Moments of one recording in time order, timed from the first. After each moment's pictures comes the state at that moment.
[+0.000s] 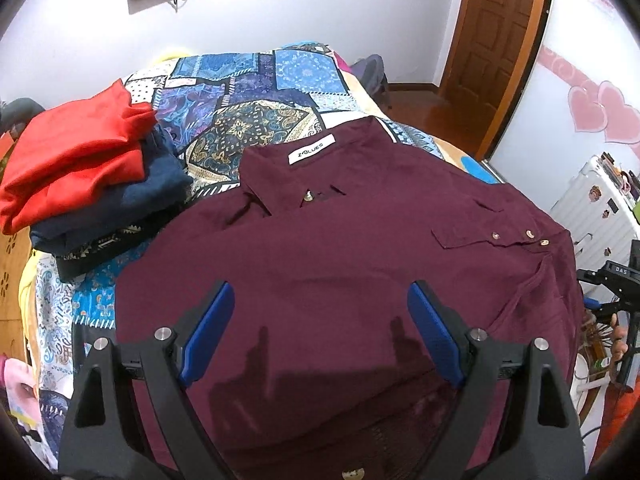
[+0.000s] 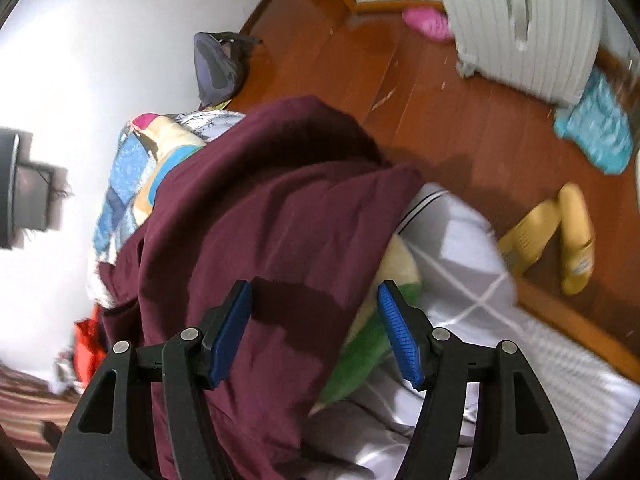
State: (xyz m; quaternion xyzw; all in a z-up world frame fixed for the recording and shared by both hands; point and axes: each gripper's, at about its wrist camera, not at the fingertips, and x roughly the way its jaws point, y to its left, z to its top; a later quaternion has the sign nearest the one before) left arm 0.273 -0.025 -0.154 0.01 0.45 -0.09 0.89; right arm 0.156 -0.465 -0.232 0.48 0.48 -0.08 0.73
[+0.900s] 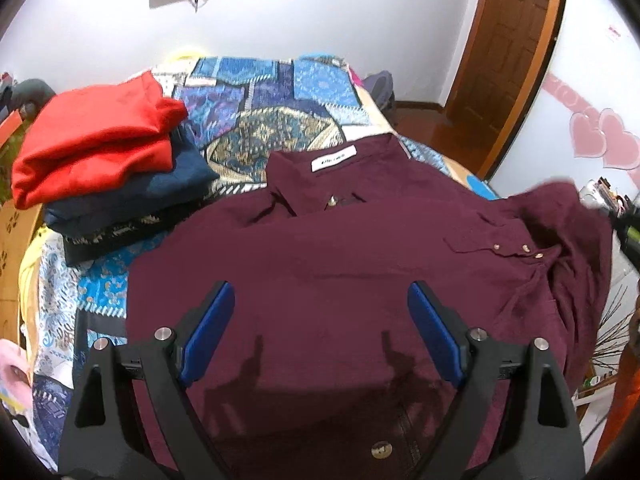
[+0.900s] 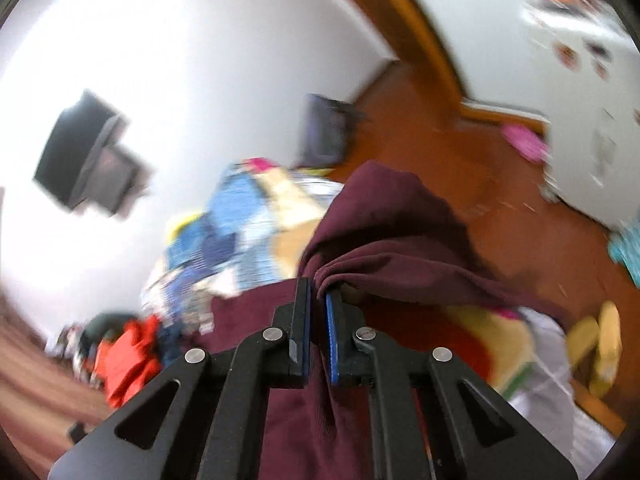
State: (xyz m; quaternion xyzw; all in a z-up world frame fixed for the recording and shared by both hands) left arm 0.257 0.008 -0.142 -0.02 0.42 -0.08 0.90; right arm 0.178 -0.386 -0.069 0.37 0.32 0.01 0.87
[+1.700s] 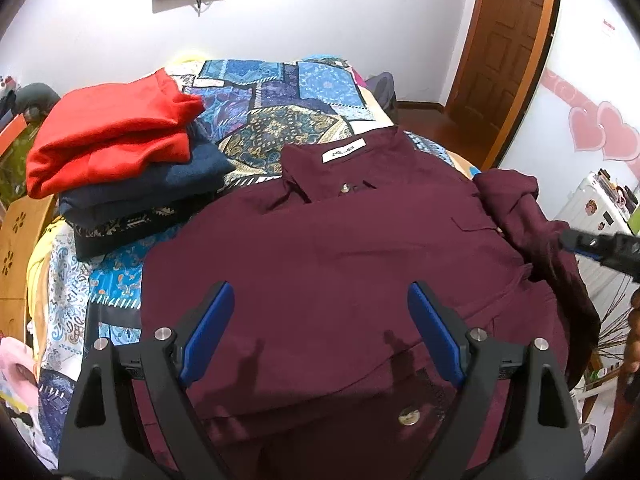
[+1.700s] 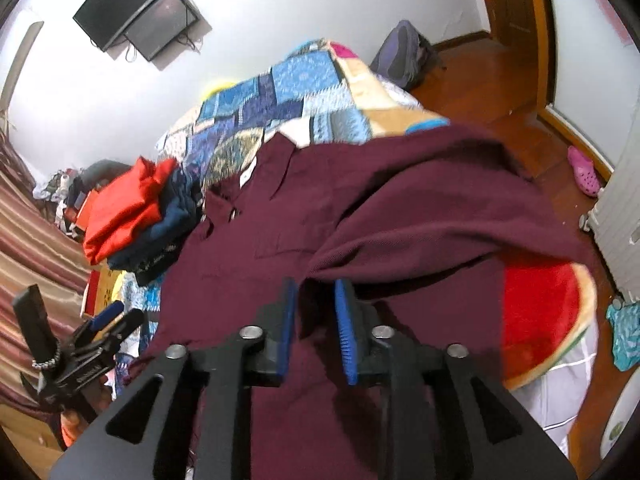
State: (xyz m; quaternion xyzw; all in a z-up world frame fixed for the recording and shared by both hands) left arm 0.237 0.021 -0.150 -0.01 0.42 -0.08 0.90; right arm 0.186 -0.260 -0.096 0.21 0.45 0.11 0.86
